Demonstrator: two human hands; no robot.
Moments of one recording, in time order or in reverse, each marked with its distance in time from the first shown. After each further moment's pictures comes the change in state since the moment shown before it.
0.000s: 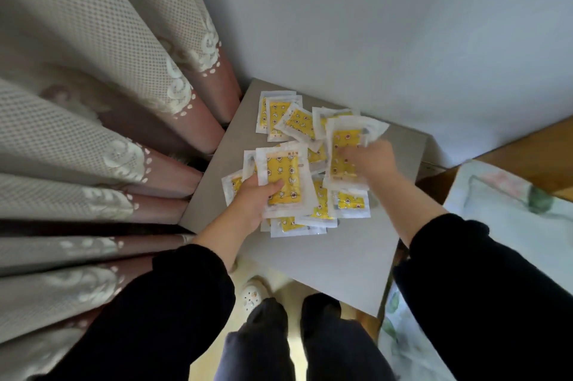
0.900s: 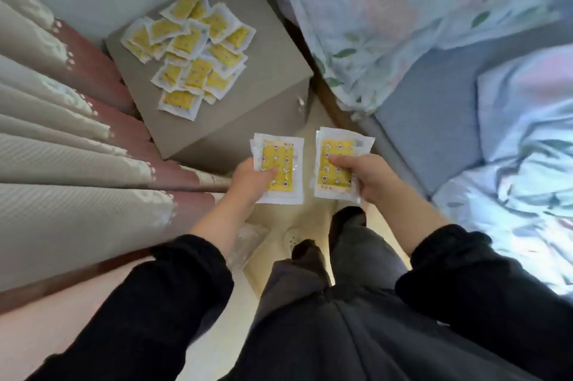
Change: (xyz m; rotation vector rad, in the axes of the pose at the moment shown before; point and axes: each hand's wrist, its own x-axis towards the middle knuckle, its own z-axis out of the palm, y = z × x) left_hand -0.226 -0.143 -0.170 1.102 -0.491 0.087; right_hand -0.468 0.228 0.124 1.110 0.308 0.468
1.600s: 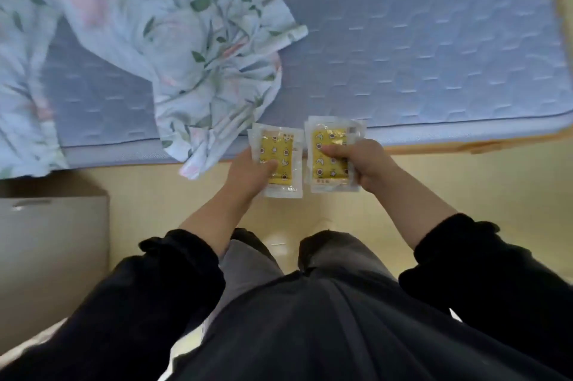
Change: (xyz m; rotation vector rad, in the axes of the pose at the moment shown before) left_hand -0.323 -0.180 0.447 0.898 -0.756 0.413; right_hand -0.297 0.375 -0.439 0.799 0.624 -0.163
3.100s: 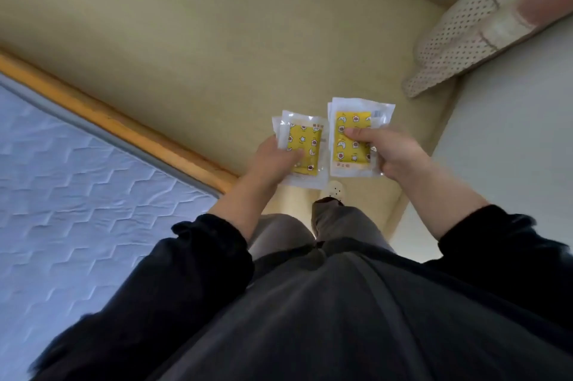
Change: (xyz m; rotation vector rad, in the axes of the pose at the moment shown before) left_hand -0.028 0.410 1.017 0.651 -0.722 0.129; right_hand -0.026 -0.038 -1.013 0.922 0.596 -0.029
